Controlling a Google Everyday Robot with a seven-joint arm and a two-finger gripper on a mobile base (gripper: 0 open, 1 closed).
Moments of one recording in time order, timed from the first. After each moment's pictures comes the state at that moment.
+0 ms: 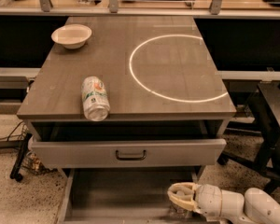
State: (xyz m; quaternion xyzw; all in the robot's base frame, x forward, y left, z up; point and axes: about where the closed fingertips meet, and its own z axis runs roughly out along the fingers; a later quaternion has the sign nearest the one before) arm 0.393 -0.128 0.524 -0.43 0.62 0.41 0.52
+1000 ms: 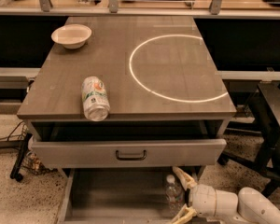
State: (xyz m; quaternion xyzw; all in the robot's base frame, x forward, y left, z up) arm 0.389 -0.103 0.539 -0.43 0.60 0.43 0.53
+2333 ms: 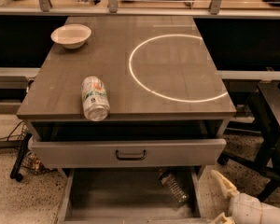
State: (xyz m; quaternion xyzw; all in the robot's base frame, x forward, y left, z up) arm 0.360 -0.209 0.574 -0.41 0.66 0.33 0.54
